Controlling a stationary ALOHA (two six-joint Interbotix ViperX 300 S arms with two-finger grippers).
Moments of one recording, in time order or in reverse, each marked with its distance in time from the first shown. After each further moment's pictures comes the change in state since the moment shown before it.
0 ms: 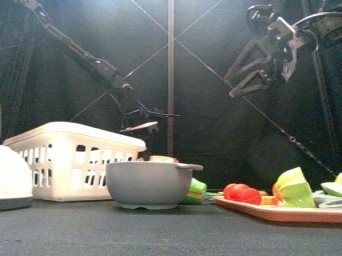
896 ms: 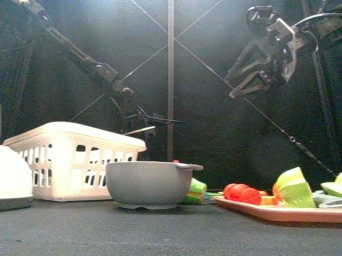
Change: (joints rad) left arm 0.008 0.014 -0.002 -0.057 -0.028 0.074; right arm -0.005 0.000 0.002 0.003 0.000 -0.002
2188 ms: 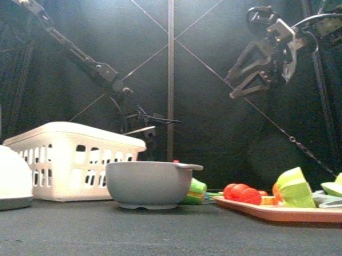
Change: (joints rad) left arm 0.000 0.000 0.000 -0.002 0.000 -0.002; right arm 0.000 0.000 0.002 -0.002 0.000 0.002
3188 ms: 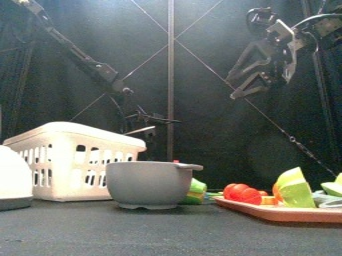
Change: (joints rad) left arm 0.000 0.000 0.000 0.000 0.000 0.002; right arm -0.003 -0.002 0.000 0.018 0.000 0.000
